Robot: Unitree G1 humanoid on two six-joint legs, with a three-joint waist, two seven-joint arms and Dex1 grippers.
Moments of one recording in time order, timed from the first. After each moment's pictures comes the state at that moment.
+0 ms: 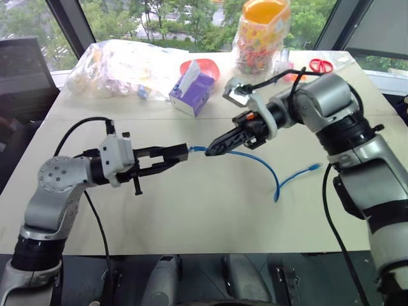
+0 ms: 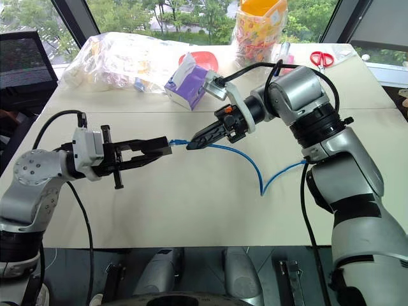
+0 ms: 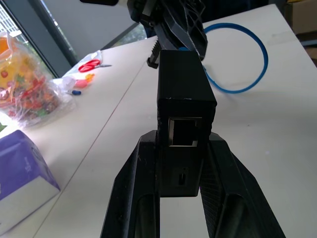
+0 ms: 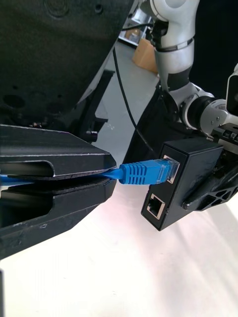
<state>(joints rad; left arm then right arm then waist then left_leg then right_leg) -0.25 0.71 0.08 -0.29 -0.46 0.05 -1.11 -1.26 -0.61 0.52 0.38 0.63 1.17 1.56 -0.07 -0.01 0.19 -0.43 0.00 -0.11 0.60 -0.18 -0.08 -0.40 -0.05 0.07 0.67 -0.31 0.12</state>
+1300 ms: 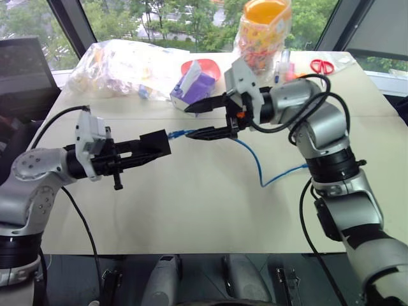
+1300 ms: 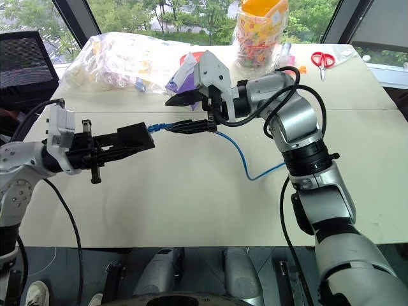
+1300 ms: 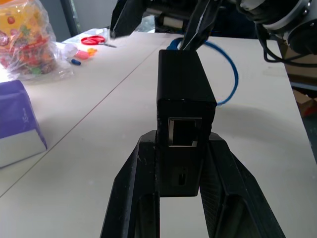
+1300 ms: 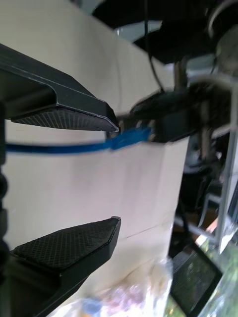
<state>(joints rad) -0.29 0.81 0.20 -0.27 -0.68 0.40 -1.12 -1.01 -0.48 0.23 0.06 0.40 0.46 1.27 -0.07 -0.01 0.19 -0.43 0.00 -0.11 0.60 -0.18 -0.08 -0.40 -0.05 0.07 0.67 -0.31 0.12</state>
